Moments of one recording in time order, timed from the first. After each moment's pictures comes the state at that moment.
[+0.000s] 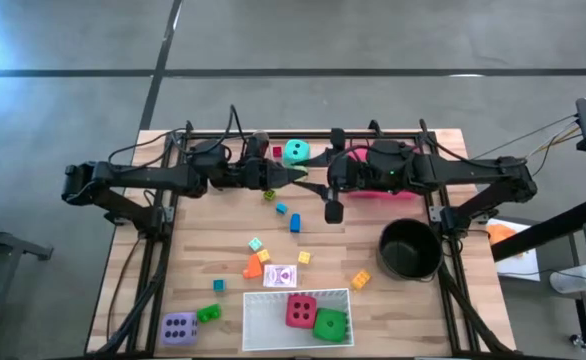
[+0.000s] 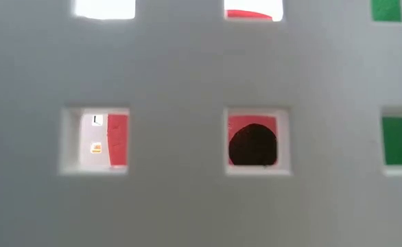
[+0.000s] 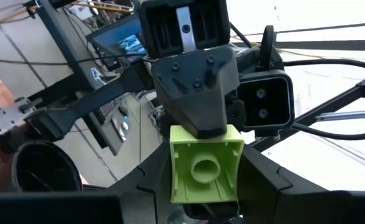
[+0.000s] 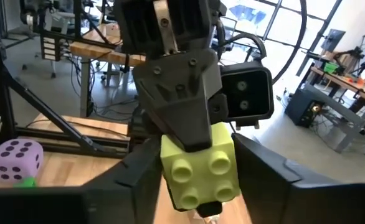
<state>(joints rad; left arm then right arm) 0.08 1.36 1.08 0.50 0.17 -1.14 0.07 1.44 1.52 -0.21 0.19 -0.18</state>
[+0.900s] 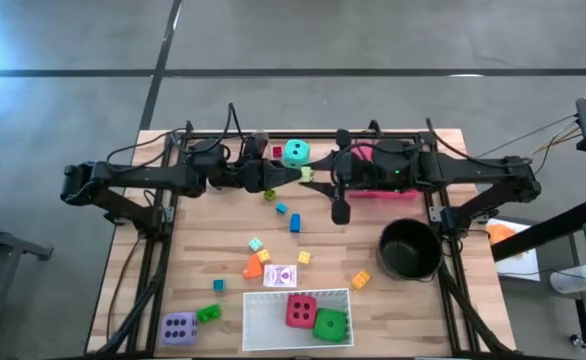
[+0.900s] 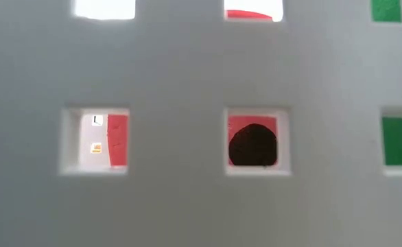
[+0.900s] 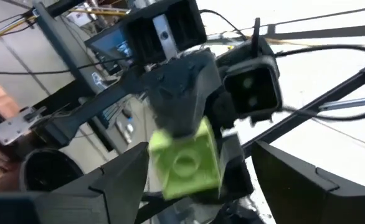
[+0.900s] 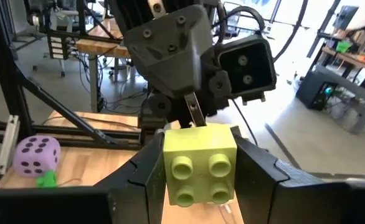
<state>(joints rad) 0.08 1.35 1.08 0.47 0.18 -1.07 0.07 1.41 1.52 -0.29 0.18 -0.08</state>
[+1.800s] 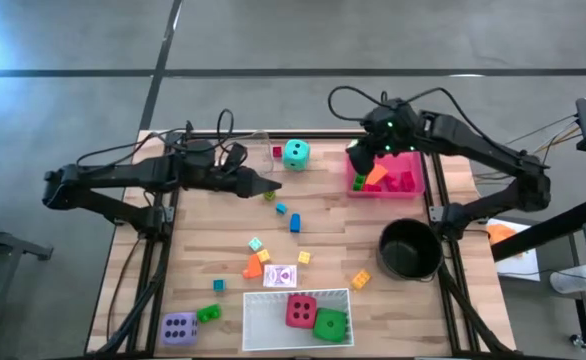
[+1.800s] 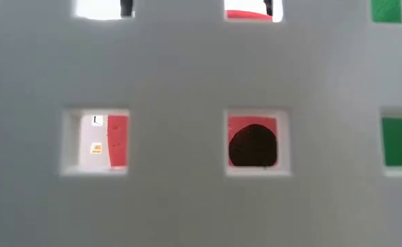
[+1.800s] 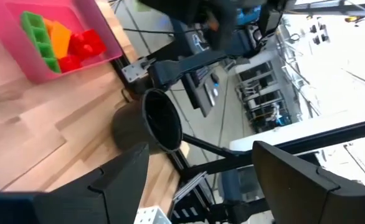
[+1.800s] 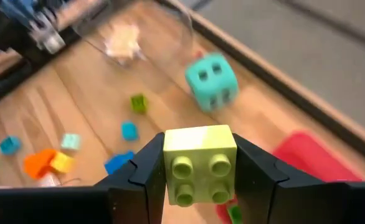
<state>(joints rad) 0.08 1.15 1.08 -0.17 0.09 -1.08 -0.41 1.29 1.40 -0.89 0.02 0.39</state>
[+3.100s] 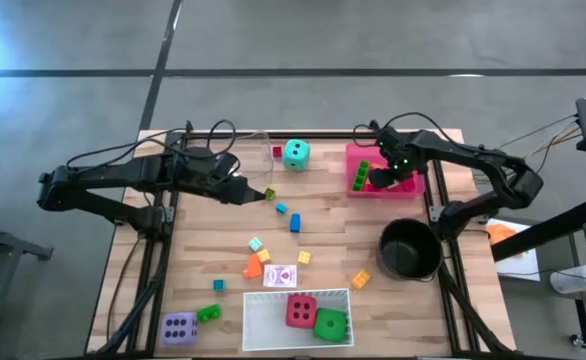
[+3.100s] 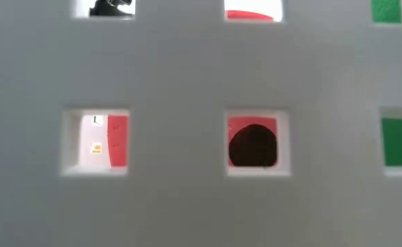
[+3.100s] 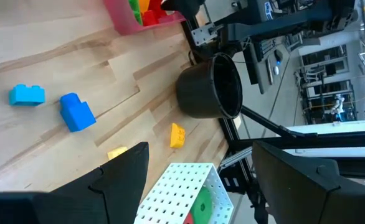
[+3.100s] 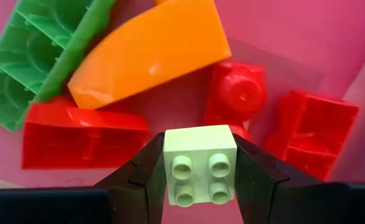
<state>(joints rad) 0.07 1.08 1.08 -0.52 0.07 -1.13 -0.77 1.39 0.83 -0.91 -0.02 0.49</state>
